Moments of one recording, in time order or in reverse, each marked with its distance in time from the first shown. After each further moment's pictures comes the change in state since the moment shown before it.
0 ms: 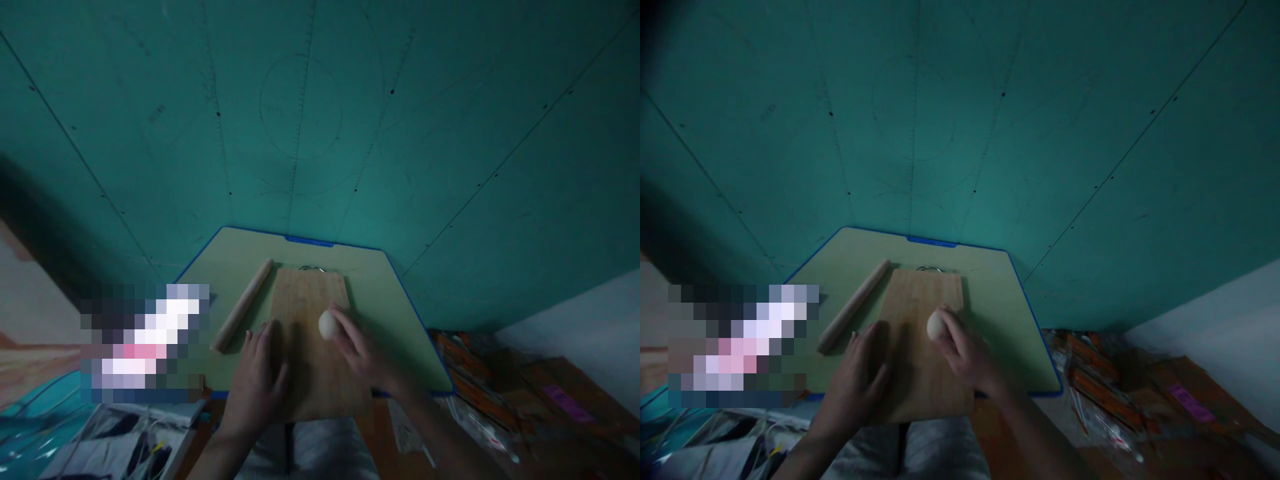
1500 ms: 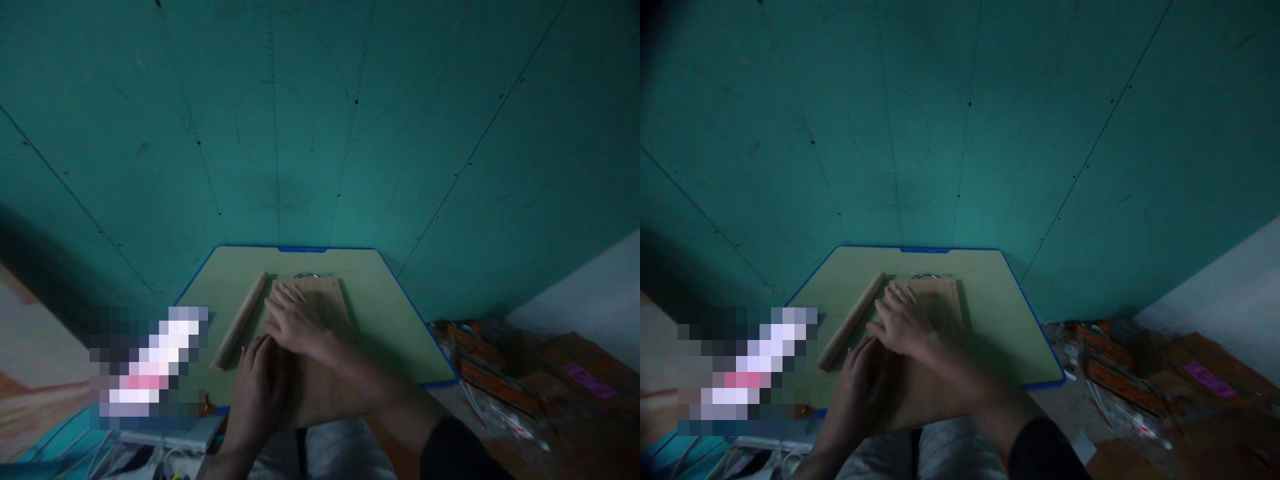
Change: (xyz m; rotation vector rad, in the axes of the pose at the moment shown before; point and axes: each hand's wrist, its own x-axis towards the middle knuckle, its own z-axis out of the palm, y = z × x) left_hand 0.004 -0.011 0.000 -0.009 0.039 0.010; right_hand 0.100 -0.064 0.056 -0.325 -0.012 -0.216
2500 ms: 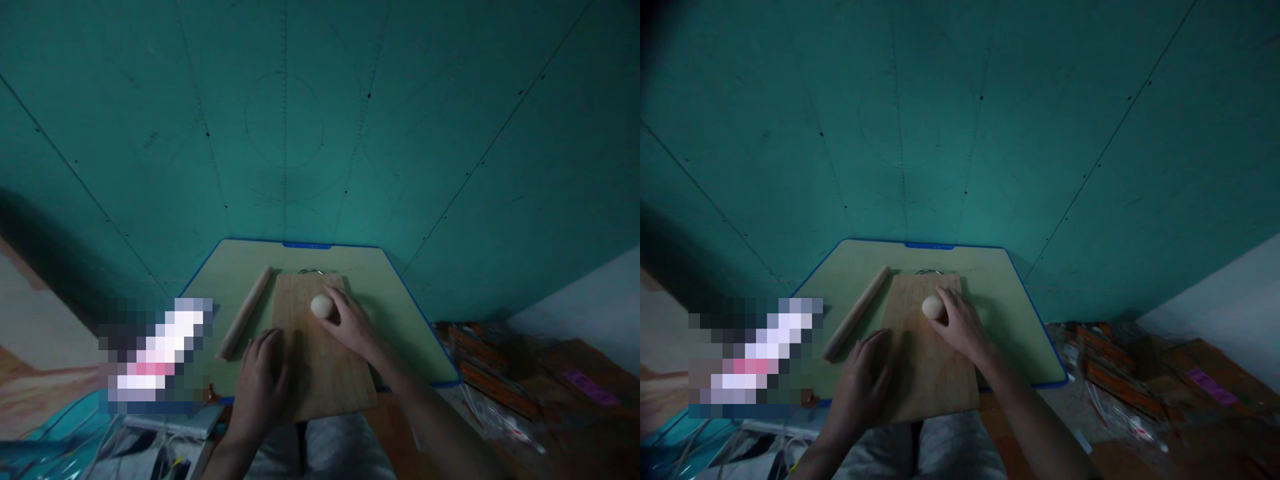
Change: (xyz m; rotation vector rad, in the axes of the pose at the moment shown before) left_hand 0.003 0.011 -0.011 -0.079 -0.066 -0.061; right_hand -0.073 0.067 -0.011 0.205 0.193 0.258
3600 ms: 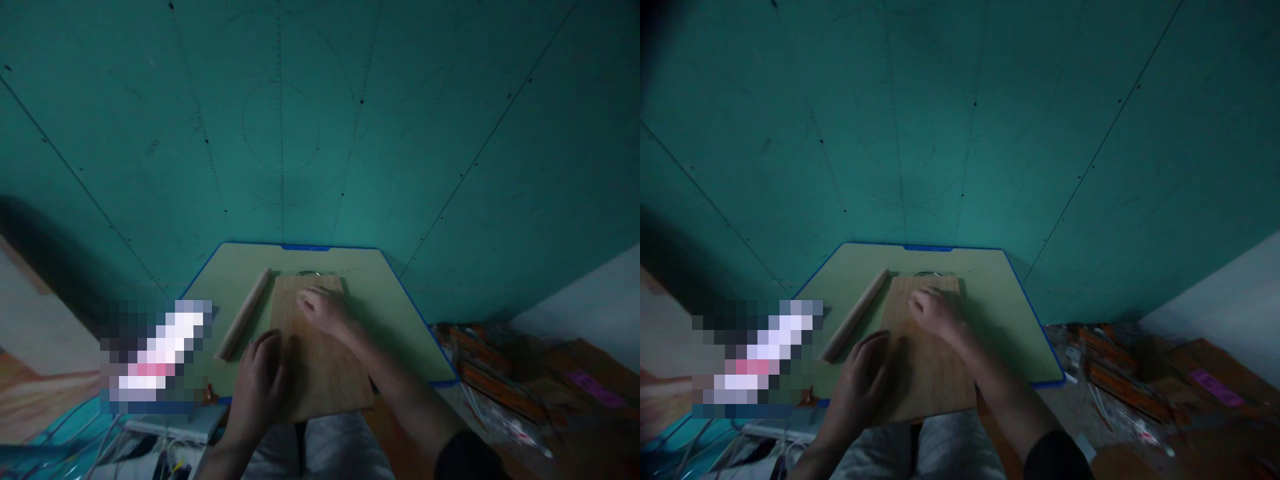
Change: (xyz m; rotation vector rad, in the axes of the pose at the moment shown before) left_hand 0.004 0.006 -0.004 -0.045 0.026 -0.011; right_hand 0.043 -0.032 0.013 -0.175 -0.176 -0.083
